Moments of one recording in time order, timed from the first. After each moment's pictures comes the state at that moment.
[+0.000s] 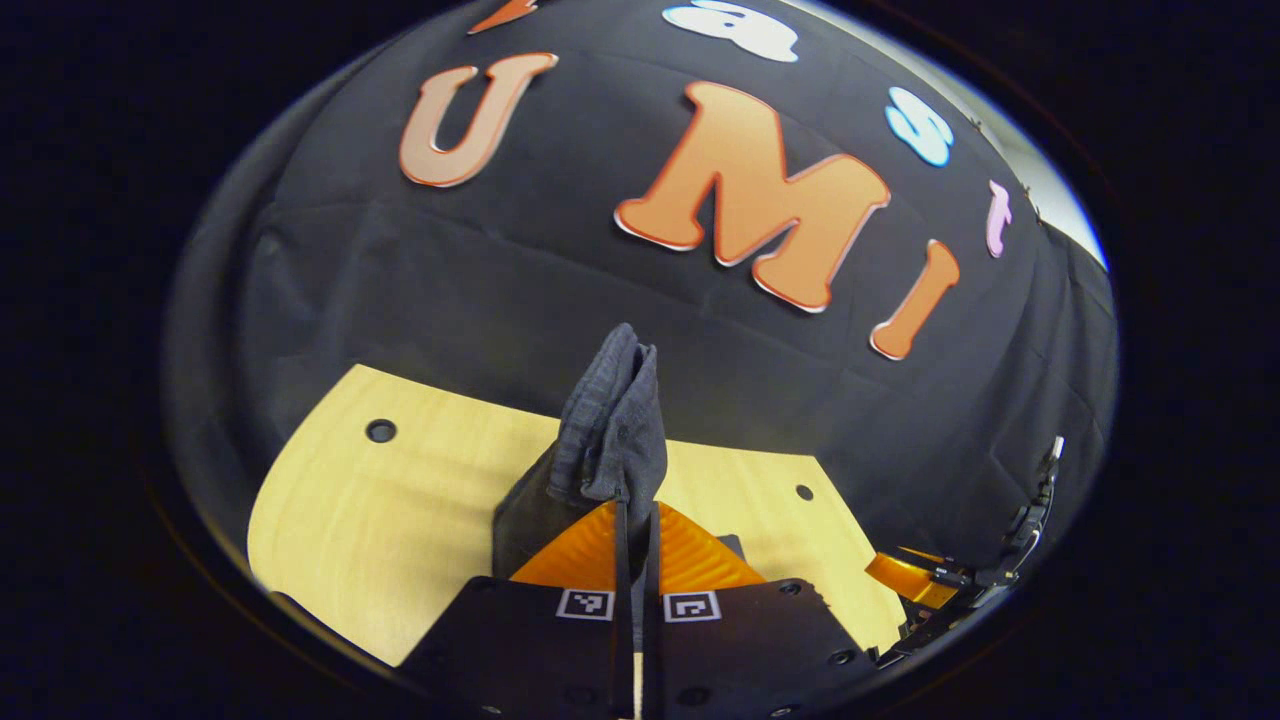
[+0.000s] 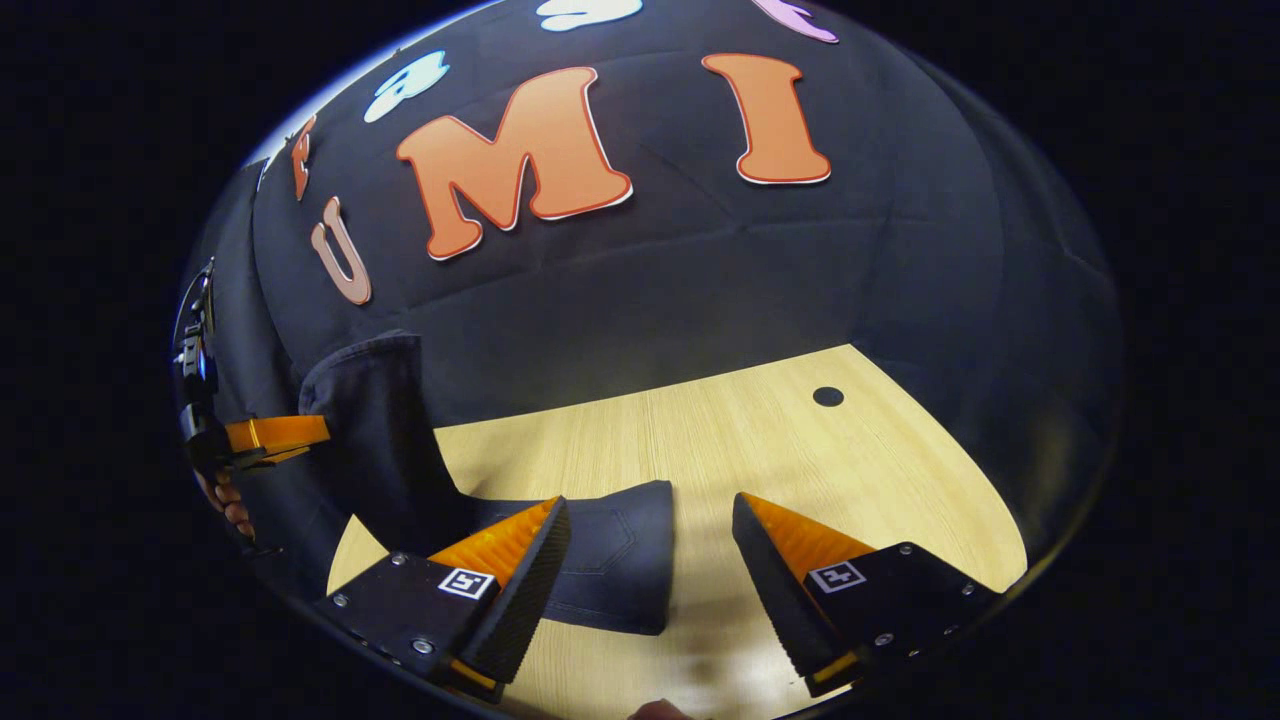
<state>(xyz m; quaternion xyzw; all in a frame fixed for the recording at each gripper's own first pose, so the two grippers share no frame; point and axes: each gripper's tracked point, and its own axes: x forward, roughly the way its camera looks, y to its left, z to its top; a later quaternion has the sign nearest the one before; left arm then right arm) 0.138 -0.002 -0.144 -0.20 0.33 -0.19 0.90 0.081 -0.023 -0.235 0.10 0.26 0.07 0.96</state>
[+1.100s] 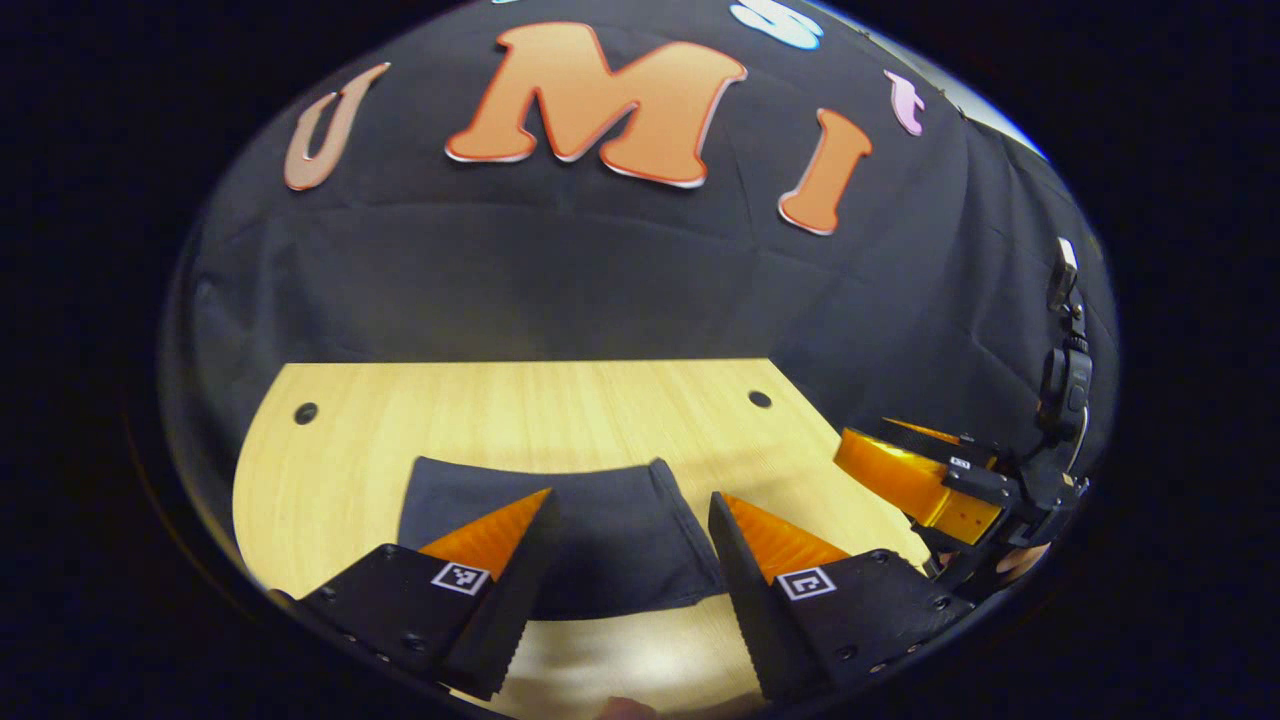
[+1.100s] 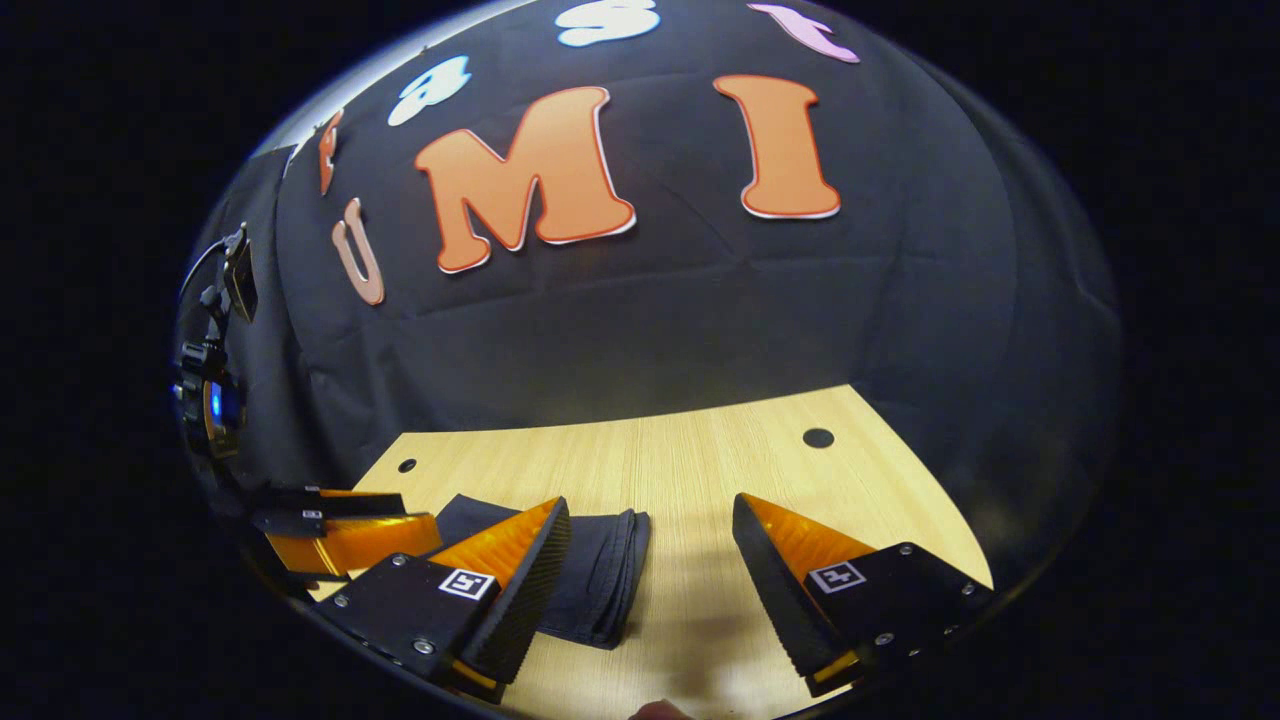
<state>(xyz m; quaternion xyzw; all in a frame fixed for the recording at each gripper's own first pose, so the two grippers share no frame) 0.071 -0.113 -0.170 -0.10 0.35 -0.24 0.90 0.092 -0.037 -0.210 0.06 0.20 0.11 0.97</state>
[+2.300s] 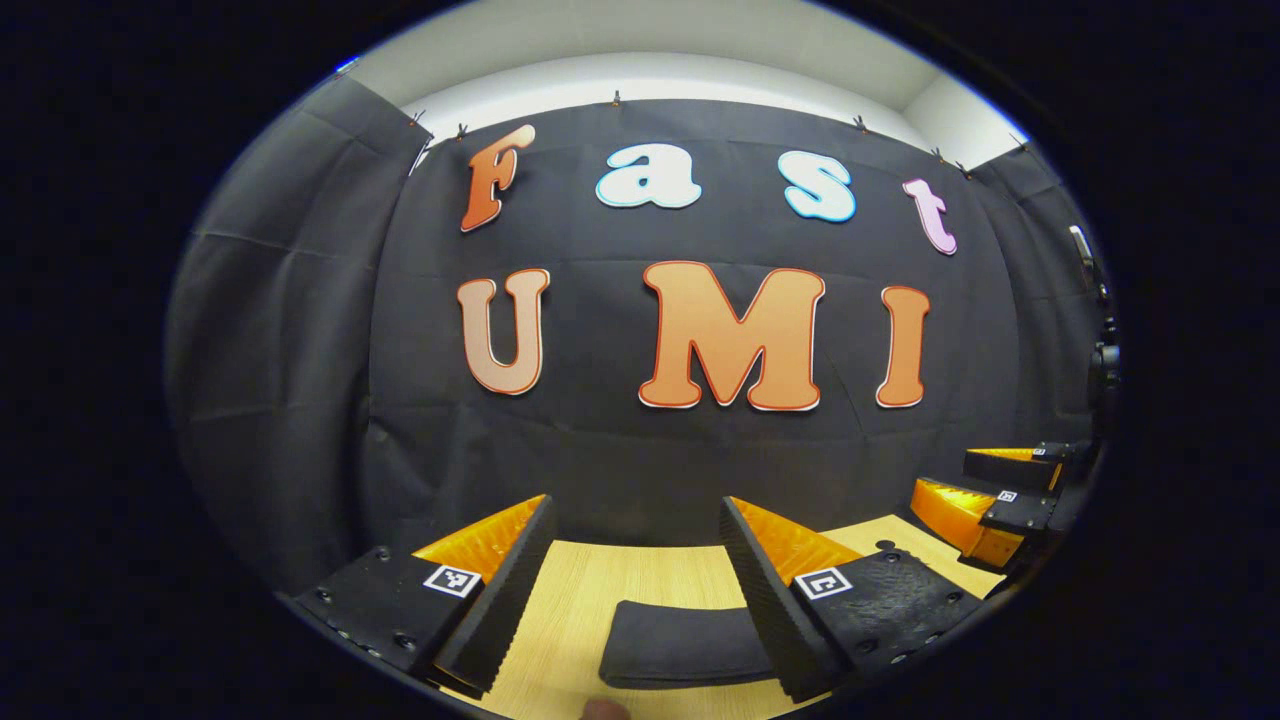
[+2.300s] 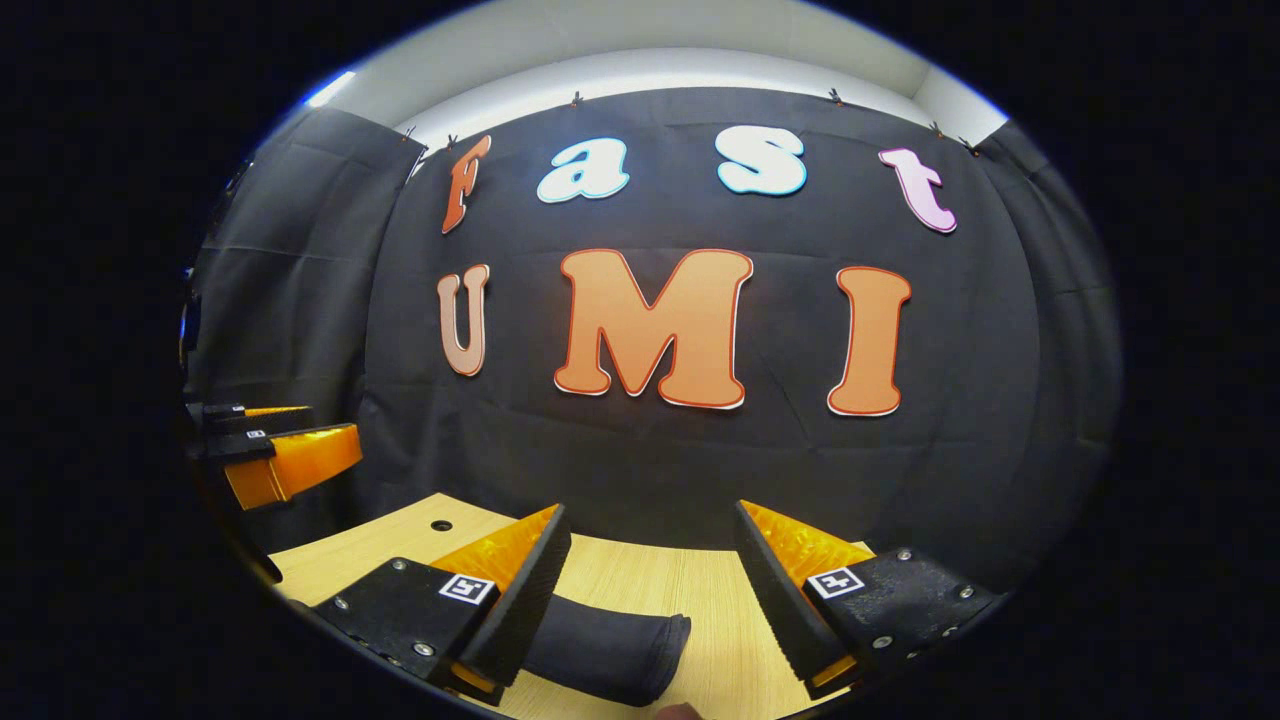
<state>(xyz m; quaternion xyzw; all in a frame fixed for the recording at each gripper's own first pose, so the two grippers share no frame) 0.031 0.074 -0.029 -0.05 0.07 -0.06 0.99 0.032 0.044 -0.076 -0.02 -0.02 0.13 0.99</state>
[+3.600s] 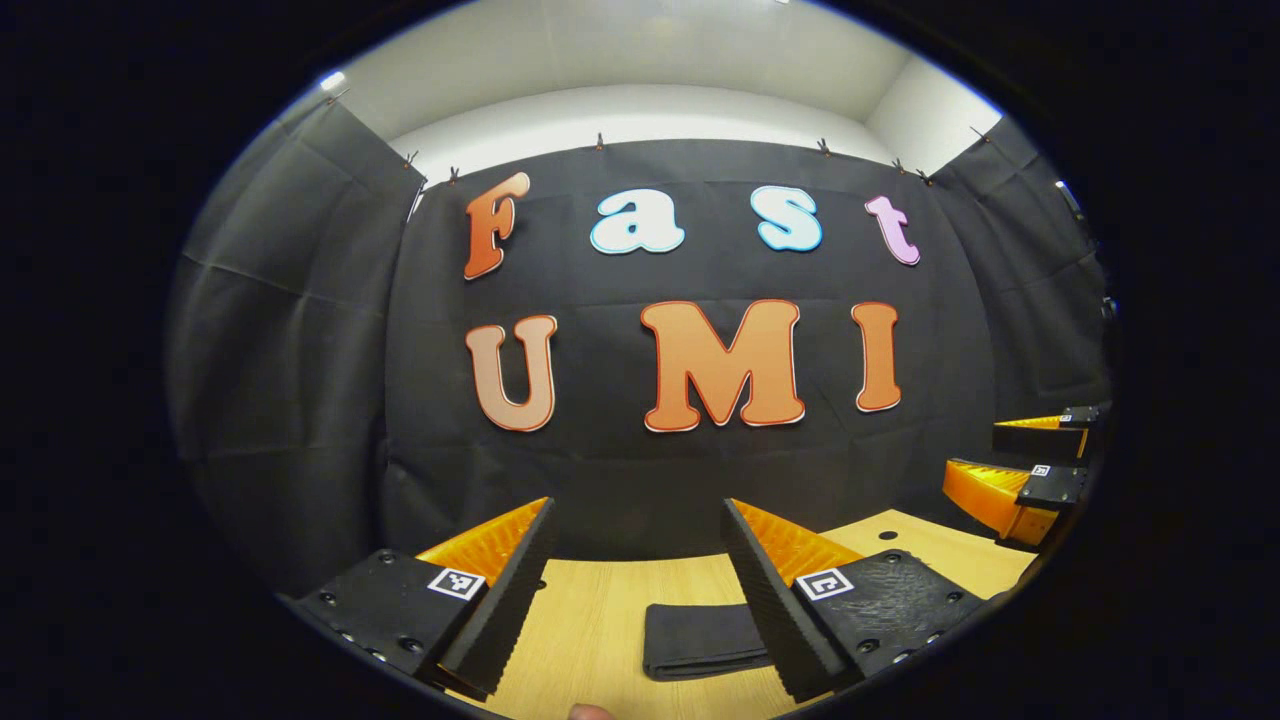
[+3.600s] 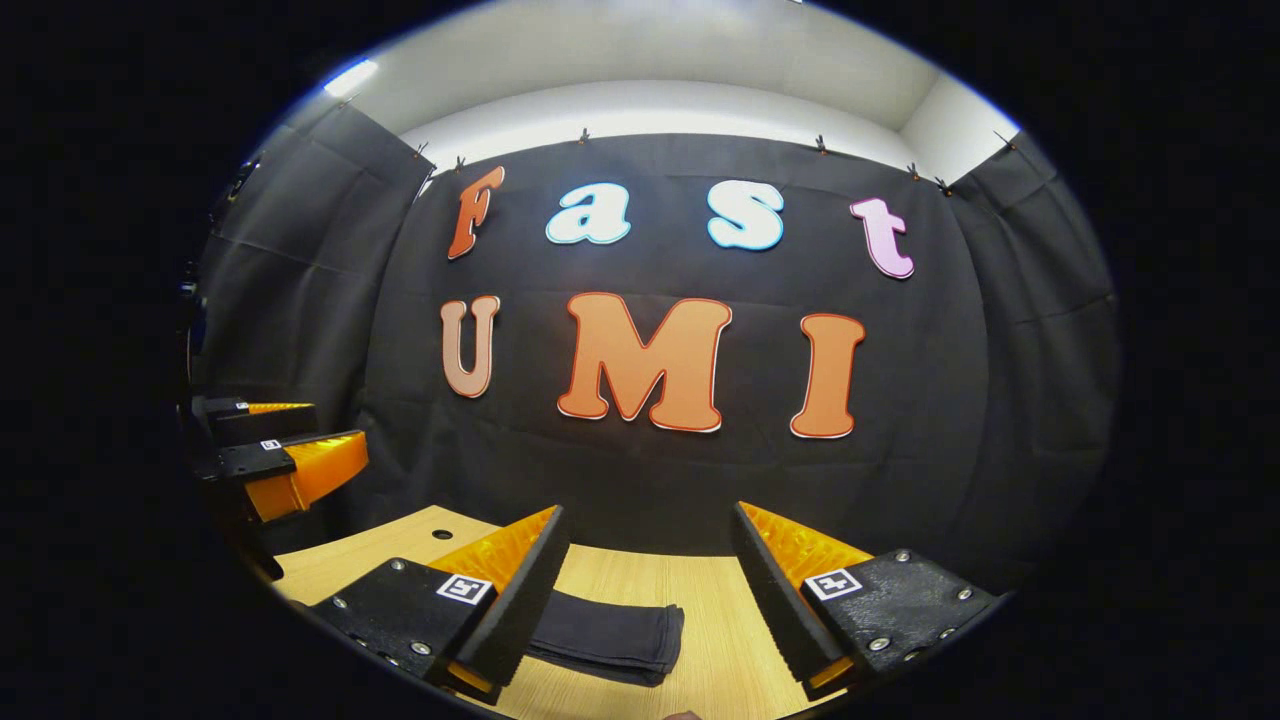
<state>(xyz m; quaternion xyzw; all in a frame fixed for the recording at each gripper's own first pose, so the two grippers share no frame) -0.044 0.122 -0.010 -0.02 0.00 -0.07 1.00 -0.071 0.050 -0.062 -0.03 -0.06 0.09 0.99</state>
